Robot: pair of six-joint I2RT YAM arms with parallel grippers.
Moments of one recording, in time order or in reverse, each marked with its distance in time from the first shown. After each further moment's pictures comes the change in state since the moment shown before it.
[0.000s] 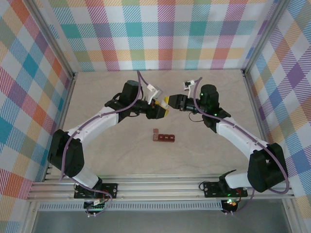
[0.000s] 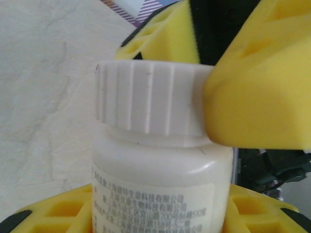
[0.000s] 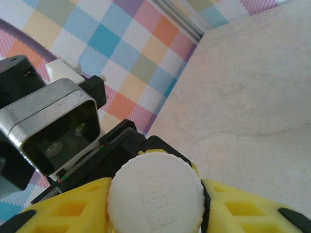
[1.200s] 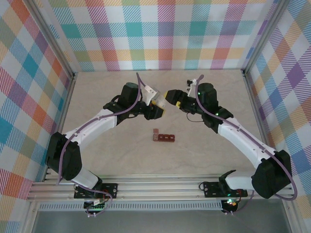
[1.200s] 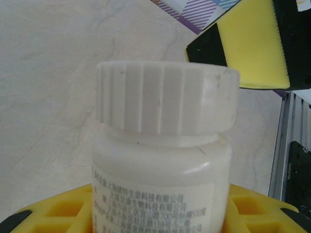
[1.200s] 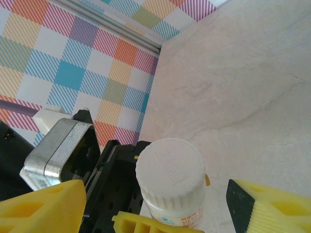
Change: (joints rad) left arm -0.003 -0.036 -0.042 -0.018 -0.208 0.053; right arm 0.077 -0.061 0.106 -0.287 0.307 0.169
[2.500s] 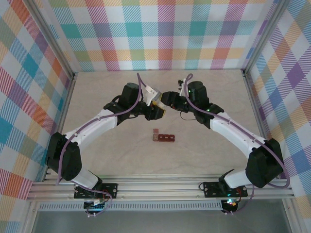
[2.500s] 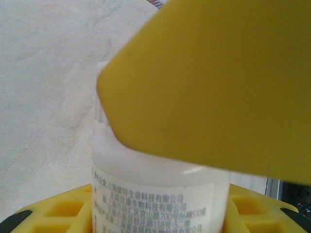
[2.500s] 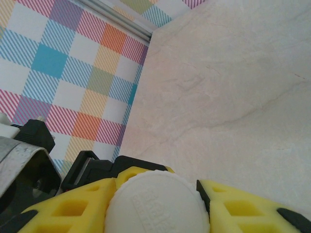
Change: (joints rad) left arm -0.014 -0.003 0.000 0.002 0.005 -0.002; right arm 0.048 0.118 0.052 0.016 0.022 -0.088
